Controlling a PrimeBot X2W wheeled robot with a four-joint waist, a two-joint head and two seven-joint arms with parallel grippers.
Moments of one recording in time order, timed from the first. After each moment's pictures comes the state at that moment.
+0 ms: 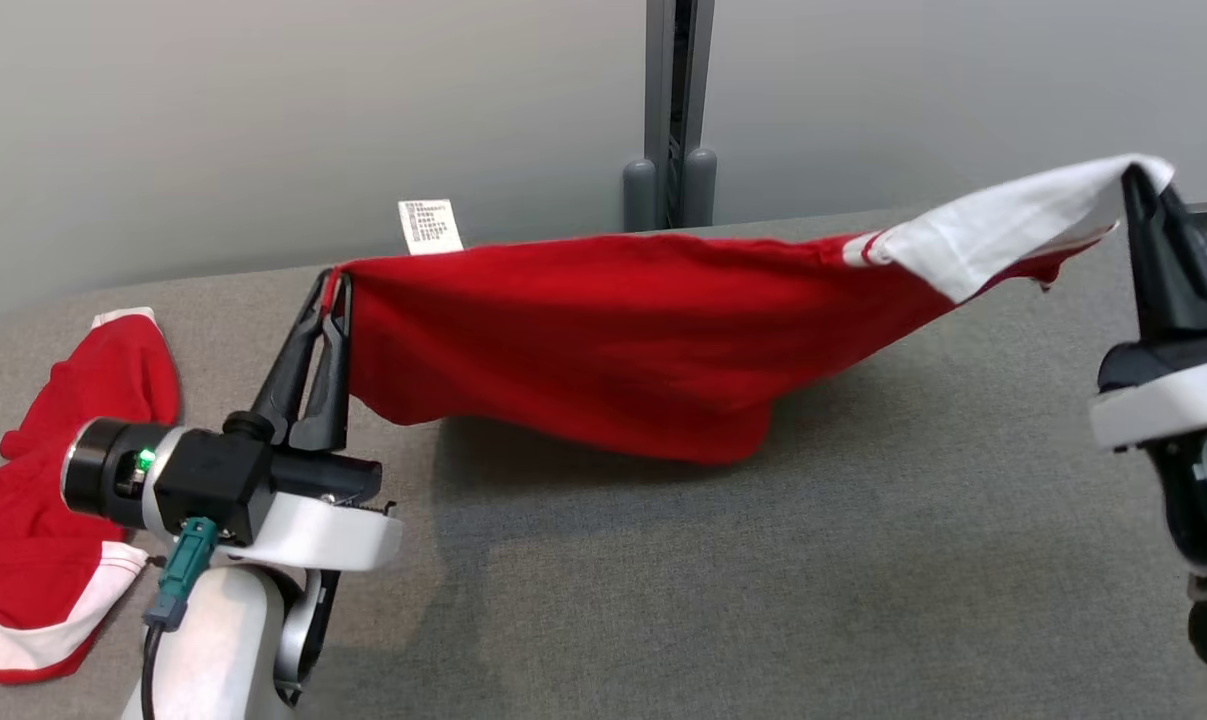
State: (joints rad) left arm -0.26 0.14 -0.19 0.07 -0.10 0.05 -0.26; right arm -0.39 -0.26 0.04 0.08 0.39 0.13 -0.07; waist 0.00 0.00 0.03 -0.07
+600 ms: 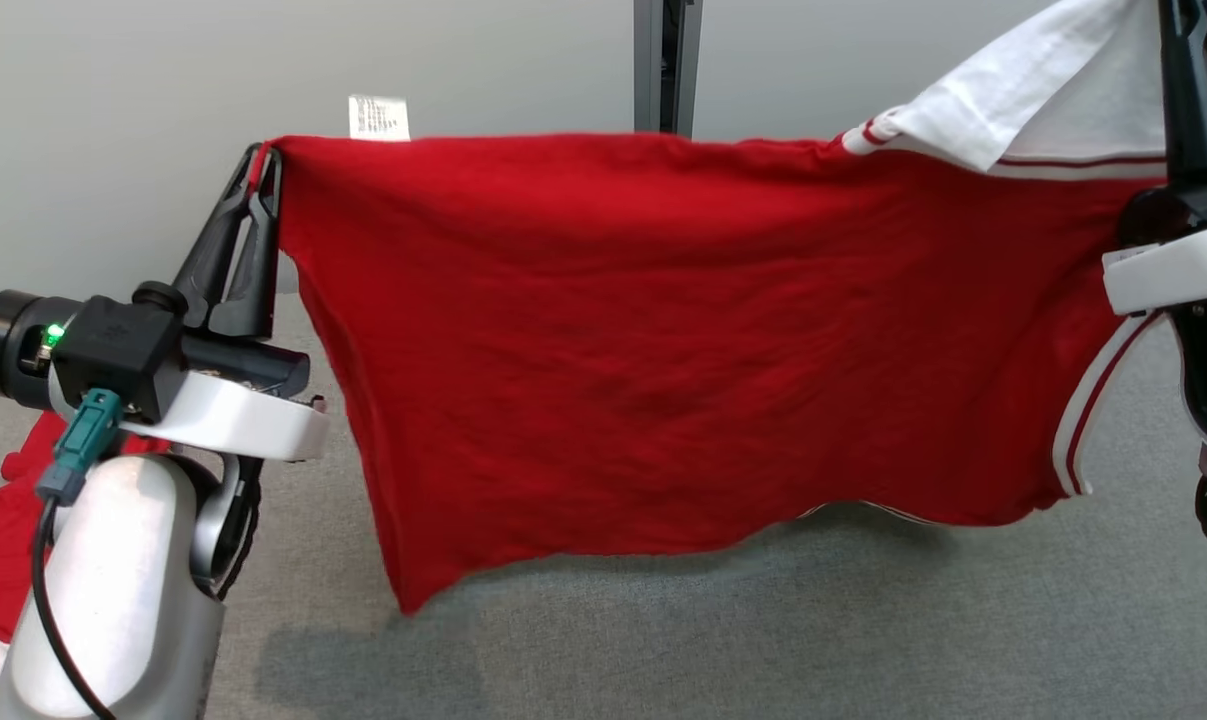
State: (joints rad) left arm -0.44 0.22 -0.15 0.12 -0.13 -0.03 -0.22; right arm -0.61 -0.25 0.06 0.04 0.35 0.13 -0.01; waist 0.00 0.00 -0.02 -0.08
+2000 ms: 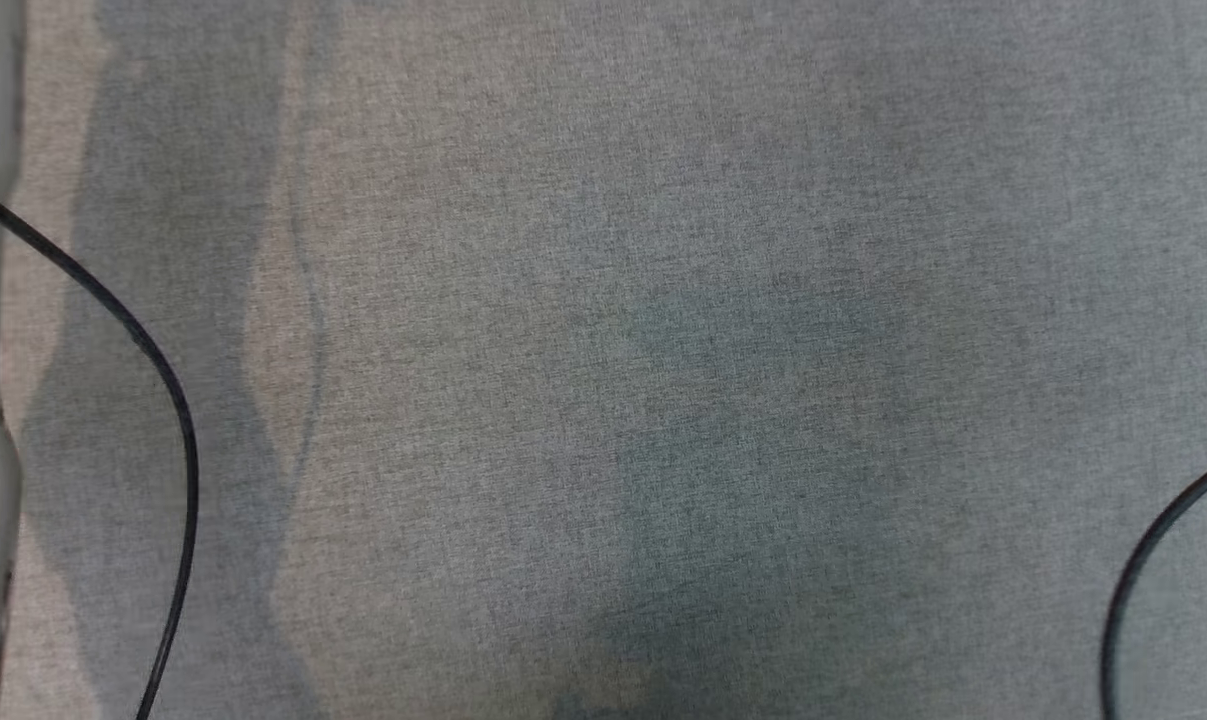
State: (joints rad) left arm -1.48 0.24 -0.35 0.69 0.01 -0.06 -0.26; right arm -1.54 -0.12 0.01 0.74 0.07 0.13 -0.26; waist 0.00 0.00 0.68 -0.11
